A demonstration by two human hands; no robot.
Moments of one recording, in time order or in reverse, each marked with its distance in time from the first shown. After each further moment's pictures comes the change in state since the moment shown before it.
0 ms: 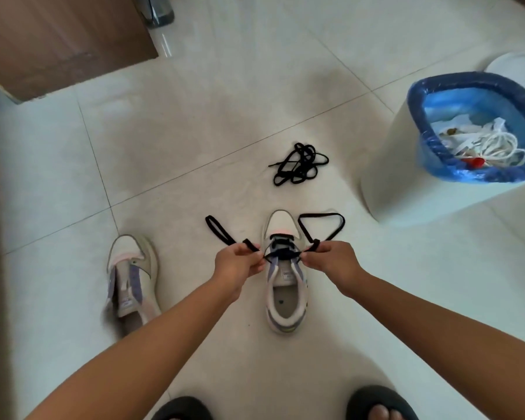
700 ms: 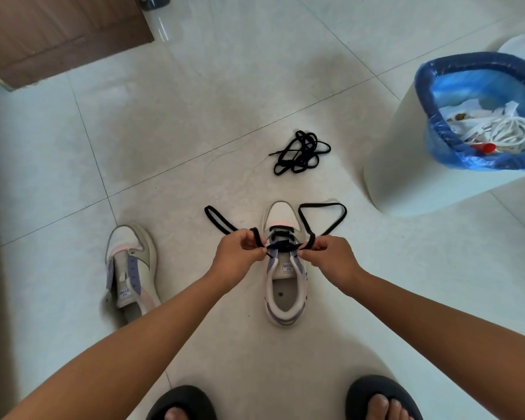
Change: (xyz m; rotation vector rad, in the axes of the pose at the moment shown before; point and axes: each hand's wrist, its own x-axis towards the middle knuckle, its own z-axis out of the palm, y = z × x) left_hand 0.001 -0.002 -0.008 0.405 -0.102 0.286; right_hand 0.000 0.010 0.008 -0.203 0.017 -0.074
